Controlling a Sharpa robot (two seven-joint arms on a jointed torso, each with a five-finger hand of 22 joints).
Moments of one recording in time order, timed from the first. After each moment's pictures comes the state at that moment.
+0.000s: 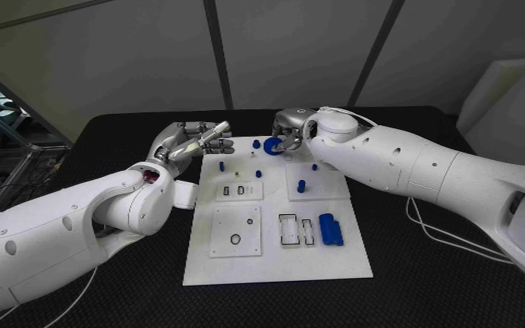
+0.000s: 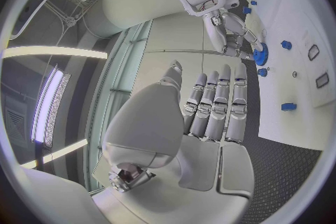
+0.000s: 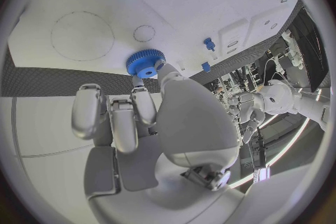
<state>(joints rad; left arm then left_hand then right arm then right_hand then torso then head) 1.08 -0.87 0.11 1.63 -0.14 -0.42 0.35 1.41 -0.01 -0.02 0.16 0.12 0.96 0.23 0.07 0.07 1.02 0.18 0.09 0.07 1.07 0.13 0.12 0.15 0.17 0.90 0.24 0.32 0.12 1.25 -0.43 0.06 1.04 -1.68 -0.07 -0.21 1.41 -0.09 0.12 0.16 0.25 0.96 0.15 0.10 0.09 1.39 0.07 1.28 1.31 1.46 0.00 1.52 1.31 0.08 1.36 0.11 1.40 1.25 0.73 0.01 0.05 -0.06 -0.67</state>
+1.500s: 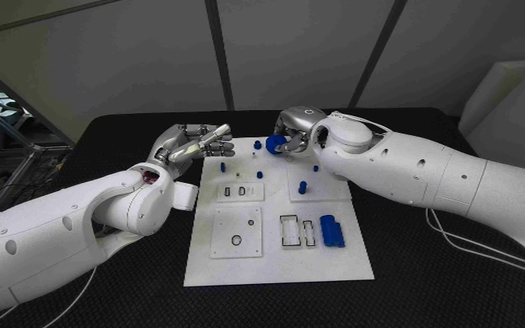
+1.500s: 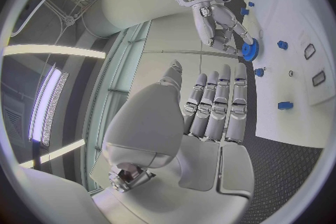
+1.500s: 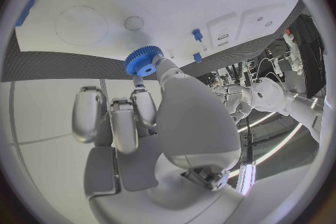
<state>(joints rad) 1.08 -0.88 0.11 1.62 -0.14 -0.39 0.33 1.41 -0.01 -0.02 0.15 0.12 0.96 0.23 0.07 0.07 1.02 0.18 0.09 0.07 1.07 0.13 0.12 0.15 0.17 0.90 0.24 0.32 0.12 1.24 -0.54 0.05 1.25 -1.73 -0.20 -0.28 1.40 -0.09 0.15 0.15 0.29 0.98 0.15 0.11 0.09 1.40 0.06 1.29 1.31 1.46 0.00 1.53 1.31 0.08 1.38 0.10 1.42 1.28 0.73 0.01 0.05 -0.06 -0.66</state>
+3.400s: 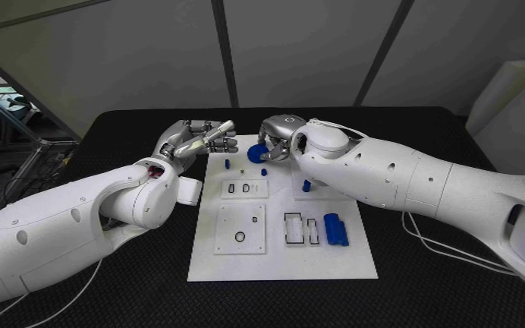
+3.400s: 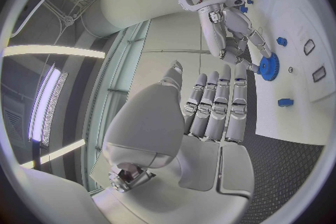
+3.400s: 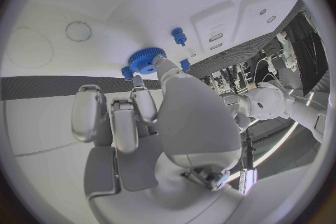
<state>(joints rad) 1.08 -0.88 0.11 1.61 -0.14 -0.39 0.33 1.42 0.00 -0.02 0.15 0.12 0.96 0.23 0.07 0.07 1.02 0.18 0.09 0.07 1.07 0.13 0.12 0.15 0.17 0.90 0.24 0.32 0.12 1.23 -0.39 0.02 1.14 -1.70 -0.18 -0.27 1.36 -0.11 0.16 0.17 0.26 0.91 0.16 0.07 0.07 1.39 0.07 1.27 1.30 1.46 0.00 1.53 1.31 0.08 1.37 0.11 1.42 1.27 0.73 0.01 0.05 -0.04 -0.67</state>
